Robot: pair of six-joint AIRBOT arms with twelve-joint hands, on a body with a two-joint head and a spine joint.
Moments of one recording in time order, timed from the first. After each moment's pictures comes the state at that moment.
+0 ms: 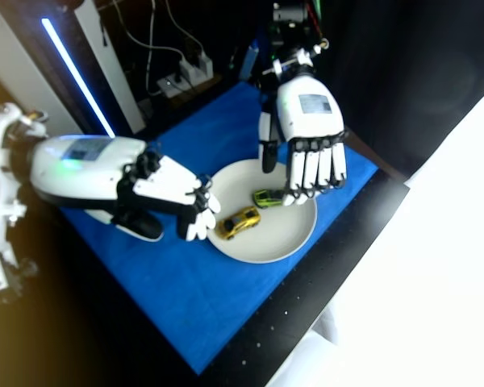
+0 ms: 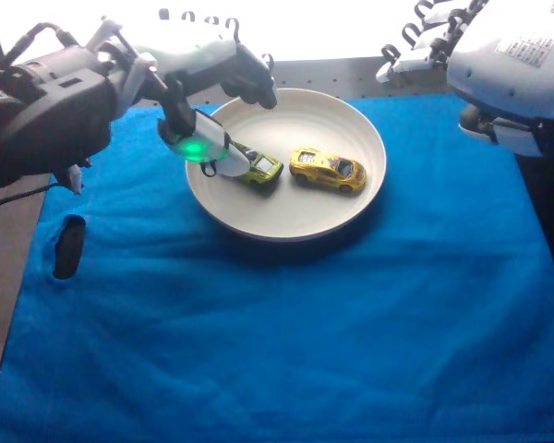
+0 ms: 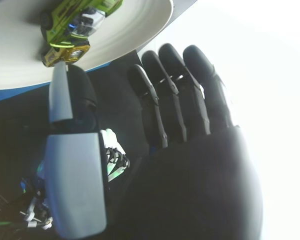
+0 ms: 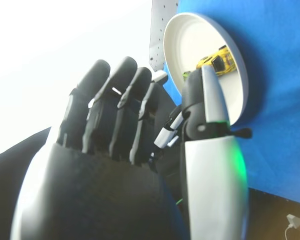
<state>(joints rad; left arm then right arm) 0.46 -1.26 1.42 -0.10 -0.25 1.18 -0.55 -0.95 1.06 -0.10 0.49 -1.34</state>
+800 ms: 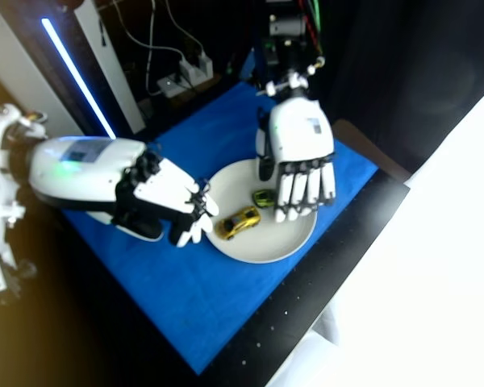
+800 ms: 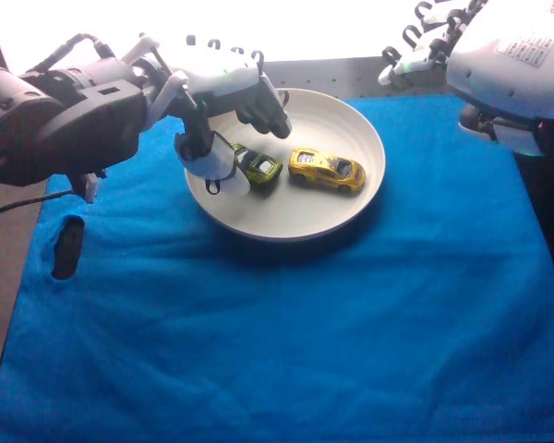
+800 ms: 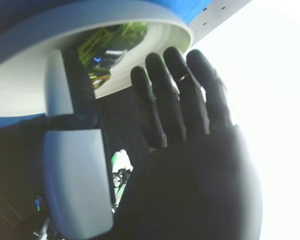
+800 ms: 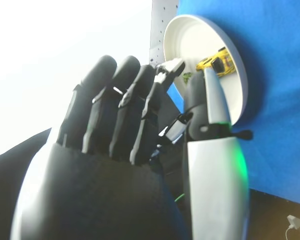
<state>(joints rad) 0.46 -1.33 1.47 -0.07 -0.15 1.18 -0.55 -0.95 1.06 -0.10 0.49 -1.34</state>
